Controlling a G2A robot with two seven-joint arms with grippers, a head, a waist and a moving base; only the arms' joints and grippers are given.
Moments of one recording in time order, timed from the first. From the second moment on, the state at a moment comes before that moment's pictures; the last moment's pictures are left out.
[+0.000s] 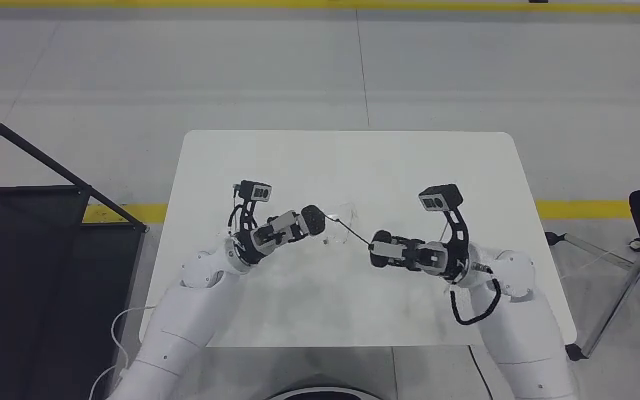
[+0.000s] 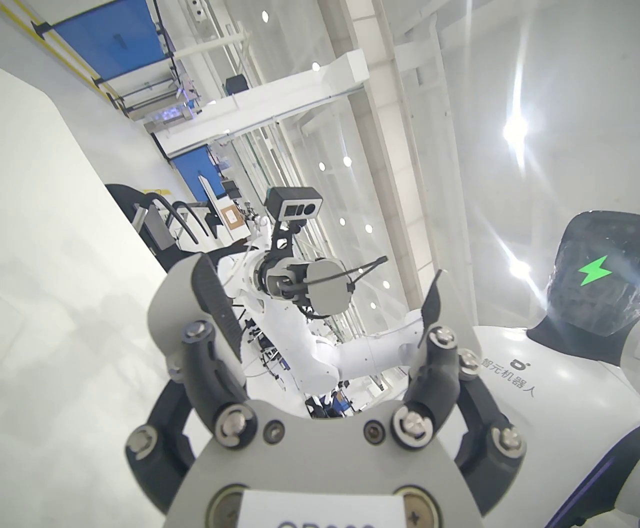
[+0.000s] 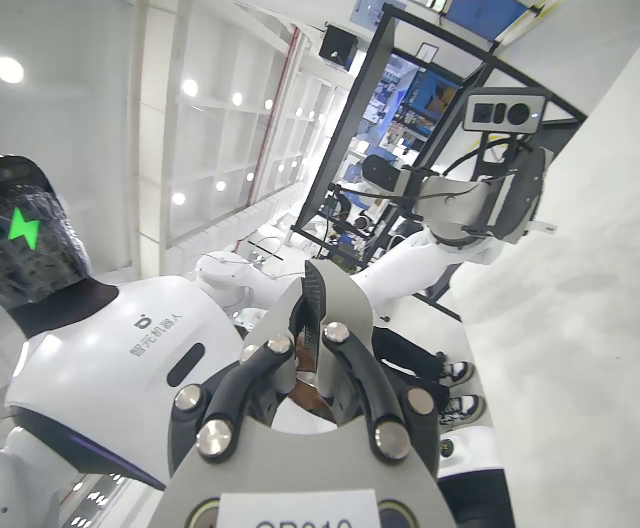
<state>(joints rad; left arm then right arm) 1.09 -1.29 -1.24 -1.27 -0.69 -0.72 -1.07 -1.13 -1.23 1.37 -1.57 0.53 -0.45 1.31</state>
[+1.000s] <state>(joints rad) 1.18 -1.28 -1.32 -1.40 -0.41 -0.70 -0.71 -1.27 -1.19 1.36 -1.92 -0.30 -0.37 1.03</state>
